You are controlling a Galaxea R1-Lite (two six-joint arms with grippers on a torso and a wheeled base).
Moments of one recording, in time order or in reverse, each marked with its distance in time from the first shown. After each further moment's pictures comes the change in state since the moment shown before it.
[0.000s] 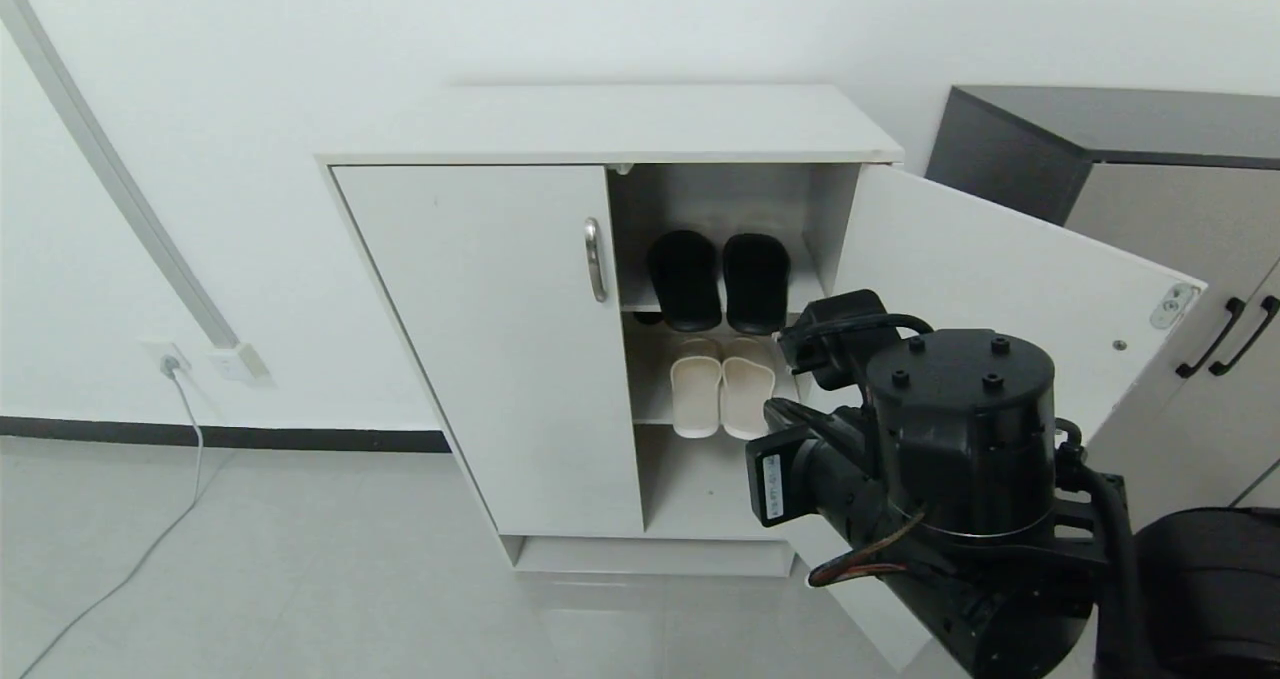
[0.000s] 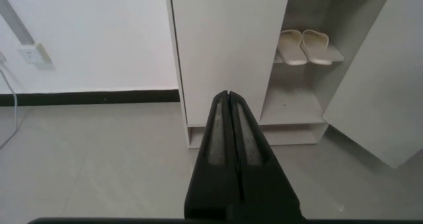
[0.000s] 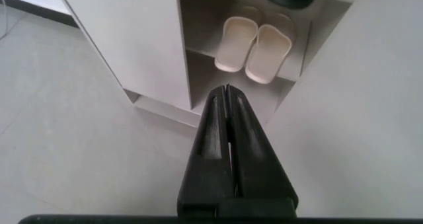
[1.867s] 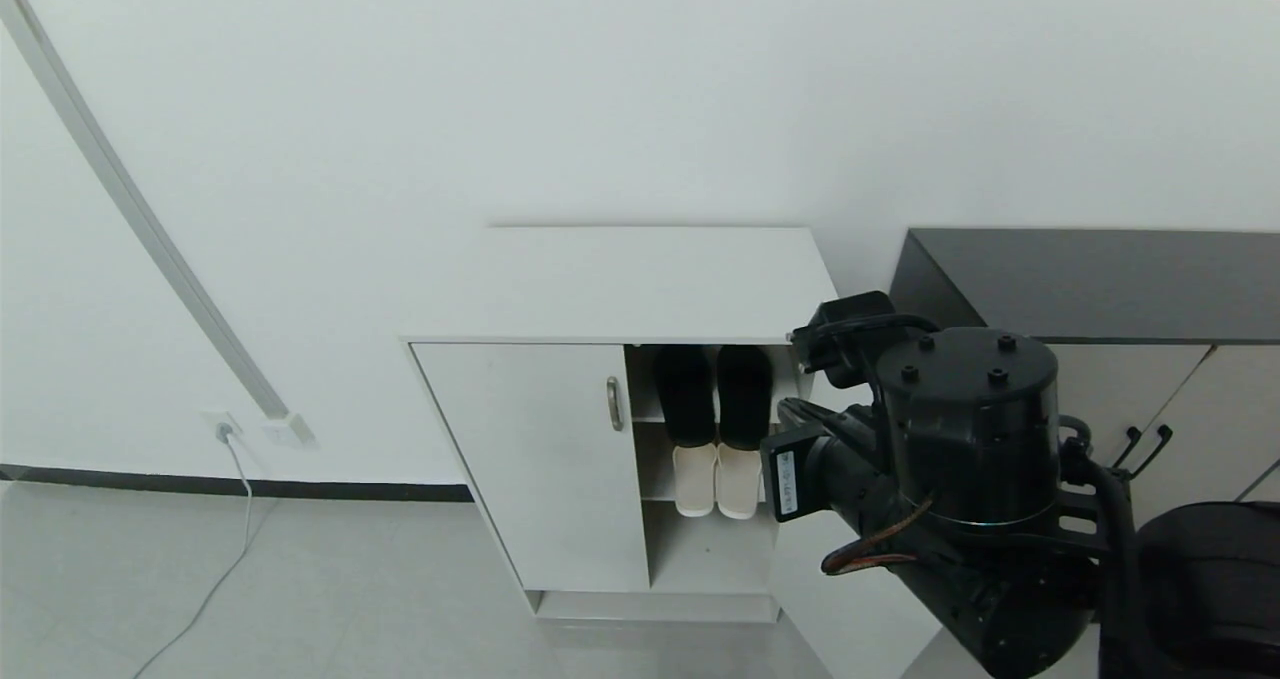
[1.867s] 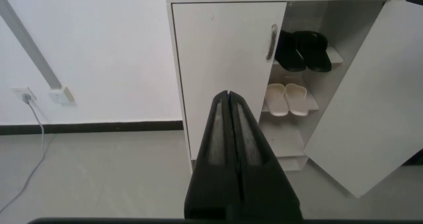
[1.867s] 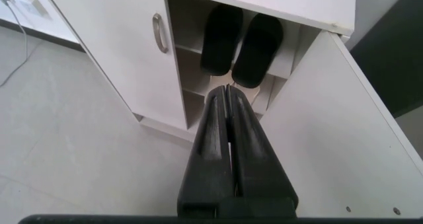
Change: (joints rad) left arm 0.000 0.000 0.000 0.000 0.001 -0.001; right arm -0.026 -0.004 0.017 0.001 0.003 -0.008
